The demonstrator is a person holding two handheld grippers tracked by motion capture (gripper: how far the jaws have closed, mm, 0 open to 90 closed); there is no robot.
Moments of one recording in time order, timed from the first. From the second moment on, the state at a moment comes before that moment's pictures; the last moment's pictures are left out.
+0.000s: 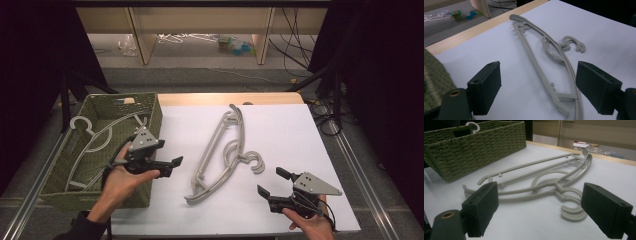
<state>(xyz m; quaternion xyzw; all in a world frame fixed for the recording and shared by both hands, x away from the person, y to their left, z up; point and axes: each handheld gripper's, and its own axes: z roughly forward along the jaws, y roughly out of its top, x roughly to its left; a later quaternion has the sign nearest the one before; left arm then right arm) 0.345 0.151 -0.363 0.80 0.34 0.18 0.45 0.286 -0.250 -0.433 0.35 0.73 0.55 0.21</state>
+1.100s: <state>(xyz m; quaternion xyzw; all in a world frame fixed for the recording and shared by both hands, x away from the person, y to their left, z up) 0.338 0.074 -0.415 0.85 0.28 0.14 0.43 0.285 -0.250 -0.431 0.35 0.74 0.54 0.22</state>
